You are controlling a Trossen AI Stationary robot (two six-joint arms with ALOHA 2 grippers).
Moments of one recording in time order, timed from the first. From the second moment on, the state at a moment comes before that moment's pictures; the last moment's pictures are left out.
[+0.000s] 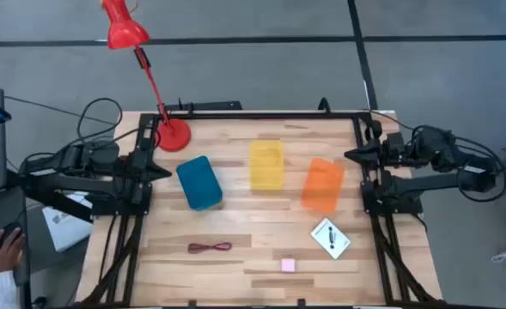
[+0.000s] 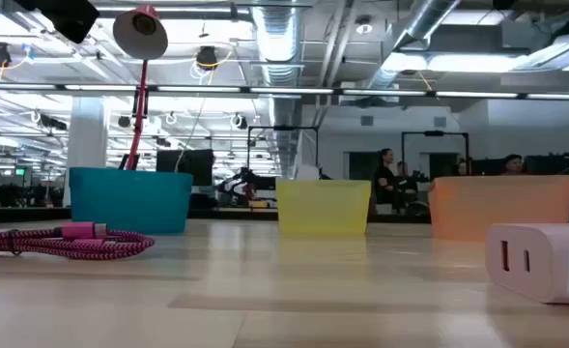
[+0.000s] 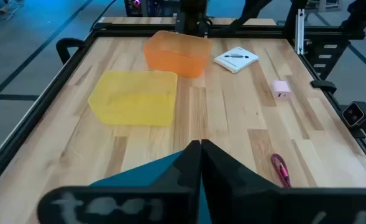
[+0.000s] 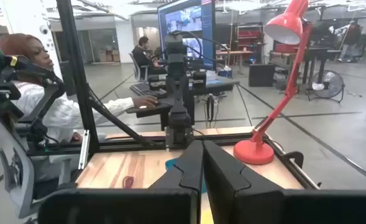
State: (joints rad) left arm 0.00 0.39 0.78 -0.81 -0.01 -0.02; right arm 0.00 0.39 0.78 -0.40 0.00 0.00
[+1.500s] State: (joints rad) left arm 0.00 0.39 0.78 -0.81 -0.01 -0.02; right arm 0.00 0.39 0.79 -0.40 0.00 0.00
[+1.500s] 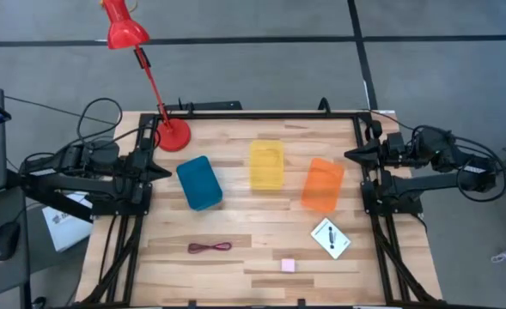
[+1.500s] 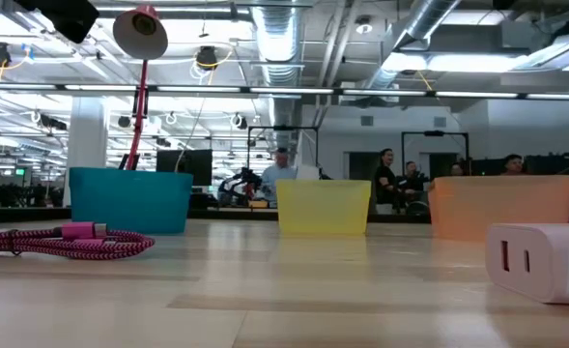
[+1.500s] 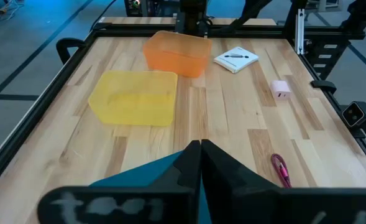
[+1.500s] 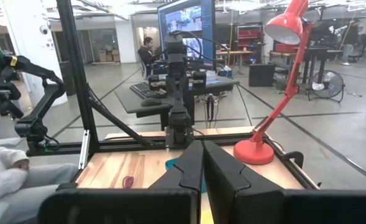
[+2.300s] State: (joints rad) left arm 0.00 0.39 0.78 -0.79 -0.02 0.00; right arm 0.00 0.39 0.79 -0.40 0.00 0.00
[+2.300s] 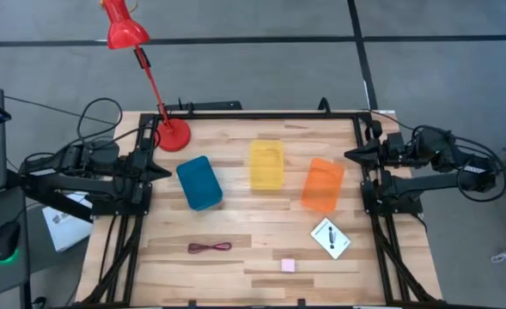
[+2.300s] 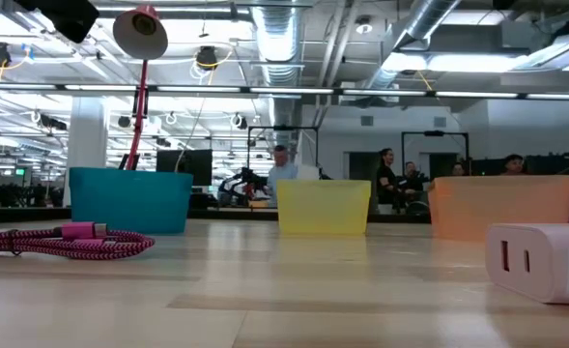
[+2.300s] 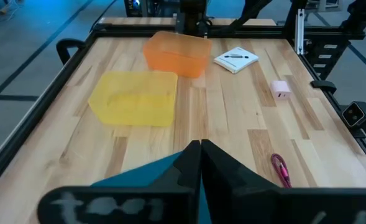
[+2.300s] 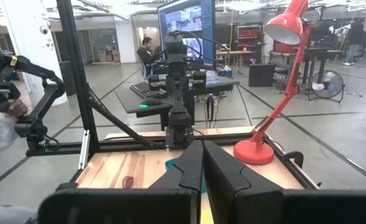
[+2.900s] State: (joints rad) left arm 0.00 0.40 0.67 -0.33 0.02 -0.17; right arm 0.00 0.39 0.79 -0.40 0.00 0.00
